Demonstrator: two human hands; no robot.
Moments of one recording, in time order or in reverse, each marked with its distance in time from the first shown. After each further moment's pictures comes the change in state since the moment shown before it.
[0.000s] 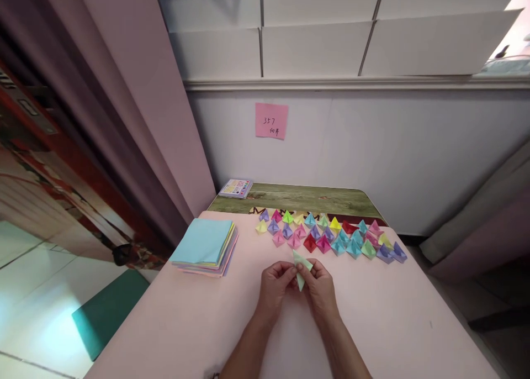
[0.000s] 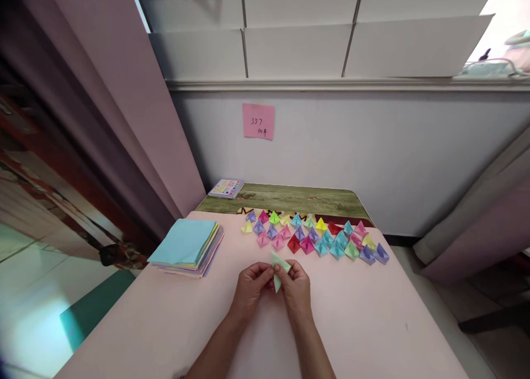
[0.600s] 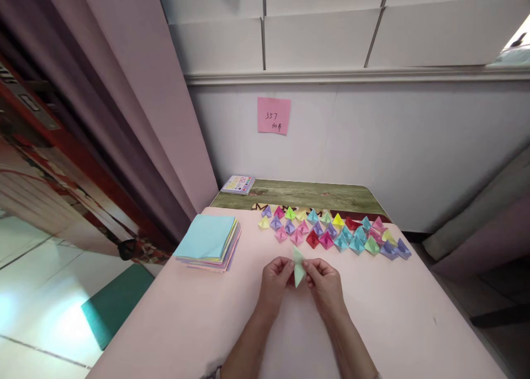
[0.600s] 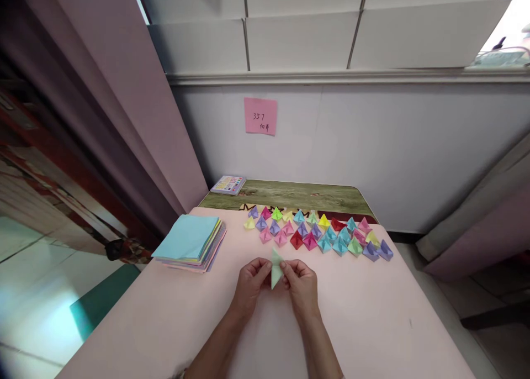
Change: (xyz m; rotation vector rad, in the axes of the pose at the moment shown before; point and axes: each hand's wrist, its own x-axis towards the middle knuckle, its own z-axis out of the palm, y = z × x) left_hand -0.006 0.009 -0.005 0.029 0.012 -0.018; right_hand -0.005 -0.008 -0.008 -0.131 0.032 -0.027
